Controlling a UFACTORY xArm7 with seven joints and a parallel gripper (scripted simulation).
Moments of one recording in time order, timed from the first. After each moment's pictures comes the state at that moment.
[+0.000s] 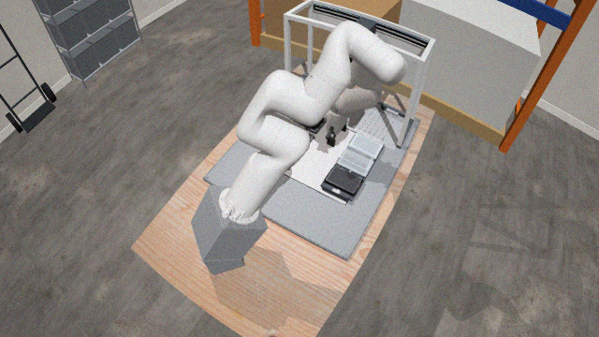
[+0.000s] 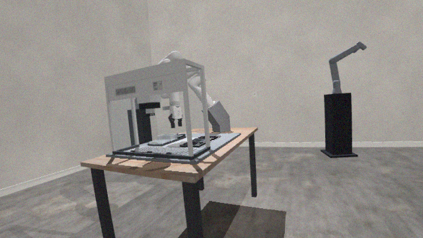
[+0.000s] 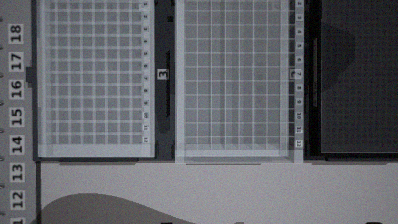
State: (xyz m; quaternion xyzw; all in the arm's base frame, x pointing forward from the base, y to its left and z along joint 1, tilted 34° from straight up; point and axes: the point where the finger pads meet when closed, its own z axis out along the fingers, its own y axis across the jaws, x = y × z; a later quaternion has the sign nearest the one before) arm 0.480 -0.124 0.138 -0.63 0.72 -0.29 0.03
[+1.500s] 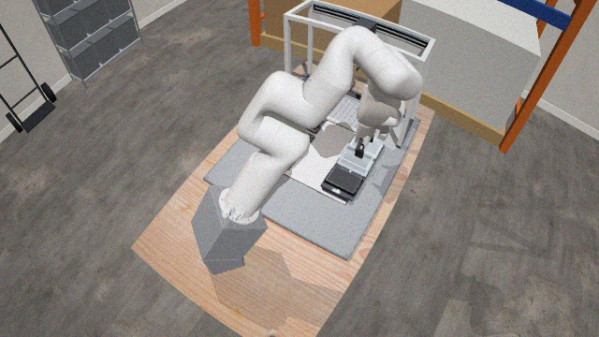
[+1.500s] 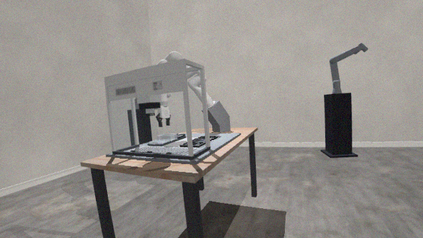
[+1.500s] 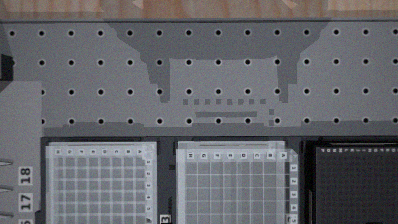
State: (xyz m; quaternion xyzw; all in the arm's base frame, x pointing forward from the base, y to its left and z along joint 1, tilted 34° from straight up) arm 0.452 -0.227 0.184 -0.63 0.72 -0.30 0.03
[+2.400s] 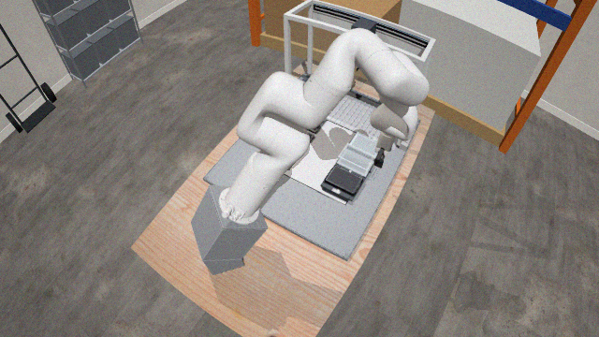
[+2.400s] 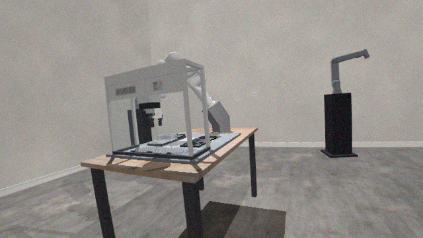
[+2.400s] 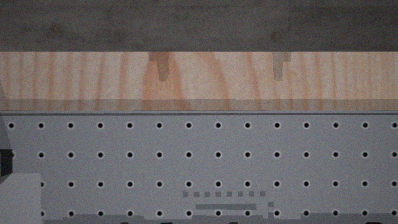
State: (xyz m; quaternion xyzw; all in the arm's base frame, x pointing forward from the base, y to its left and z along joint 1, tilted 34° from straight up) arm 0.436 -0.301 0.211 -0.63 0.72 -0.30 0.03
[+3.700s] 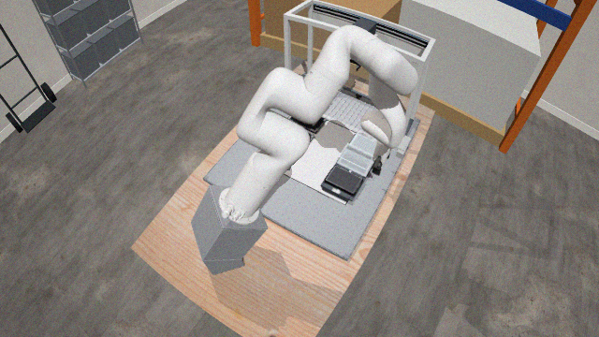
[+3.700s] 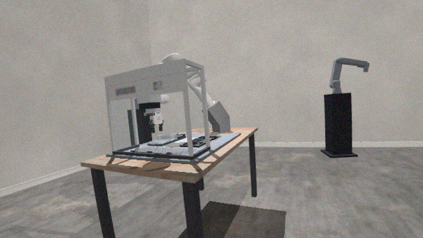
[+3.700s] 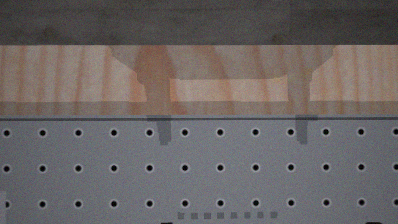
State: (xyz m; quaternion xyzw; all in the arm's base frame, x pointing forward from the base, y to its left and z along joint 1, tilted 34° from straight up) arm 0.454 -0.318 0.173 -0.63 0.72 -0.30 0.02
